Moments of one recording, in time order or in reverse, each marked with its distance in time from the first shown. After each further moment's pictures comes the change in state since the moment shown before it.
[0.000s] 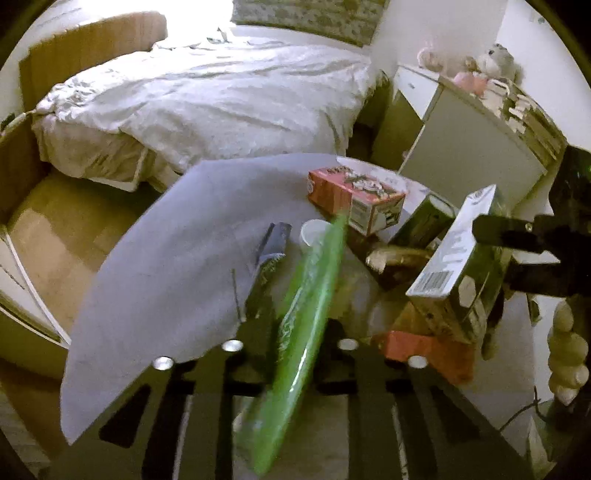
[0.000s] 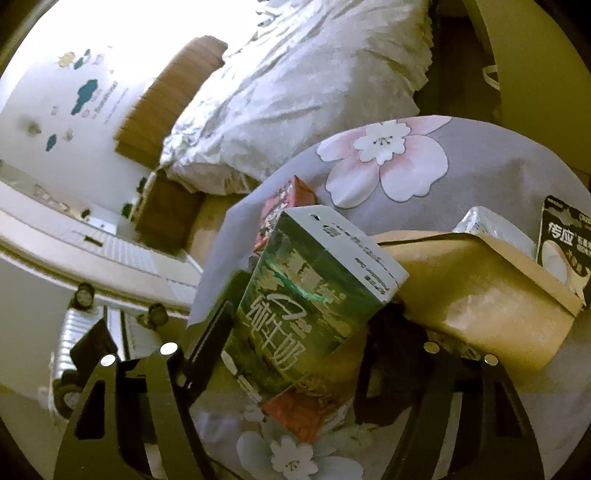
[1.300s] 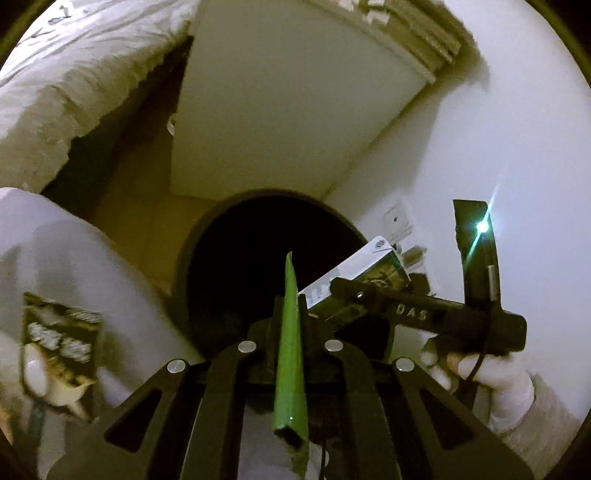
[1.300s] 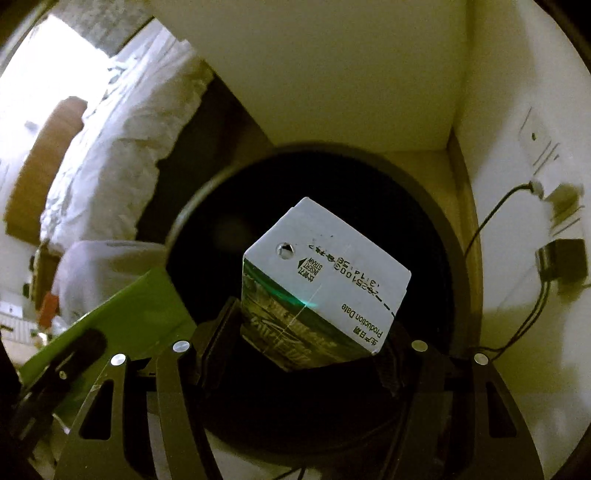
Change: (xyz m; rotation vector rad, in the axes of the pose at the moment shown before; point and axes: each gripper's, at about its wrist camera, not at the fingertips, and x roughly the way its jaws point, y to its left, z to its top) left arm 0.167 -0.410 0.042 0.230 0.270 -0.447; right arm -0.192 -0.353 0.020 0.250 -0.063 -0.475
